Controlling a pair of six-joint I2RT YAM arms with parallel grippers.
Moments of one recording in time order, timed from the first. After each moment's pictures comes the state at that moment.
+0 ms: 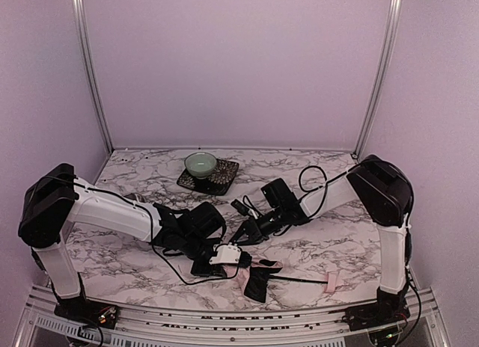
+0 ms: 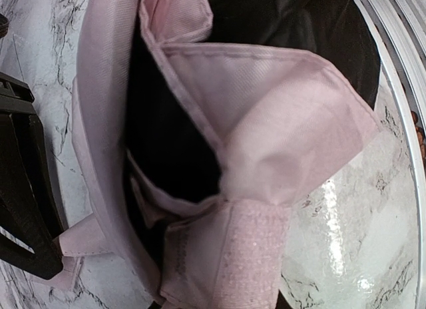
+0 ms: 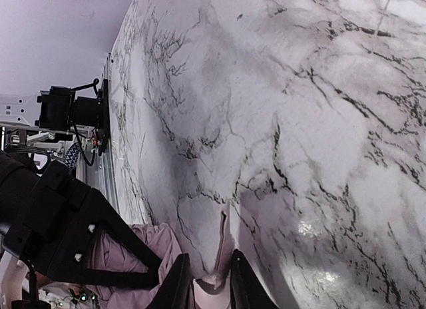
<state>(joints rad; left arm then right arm) -1.07 1.81 1.00 -0.29 0.24 0.68 0.72 2.09 1.11 0.12 -0.93 0.41</state>
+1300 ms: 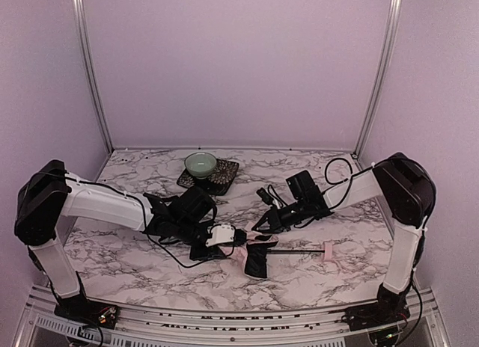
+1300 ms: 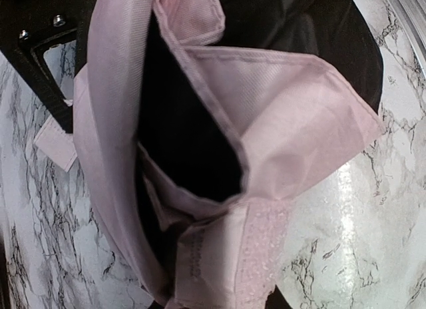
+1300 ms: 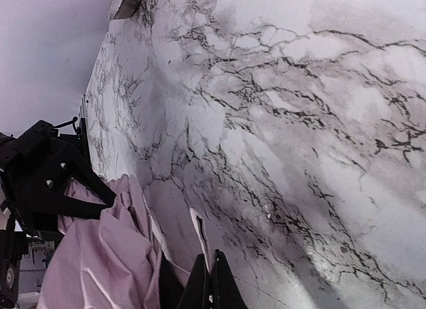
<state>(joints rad) -0.98 1.78 1.00 -0.22 0.24 0.65 0.57 1.94 0.98 0.11 -0.83 0.40</state>
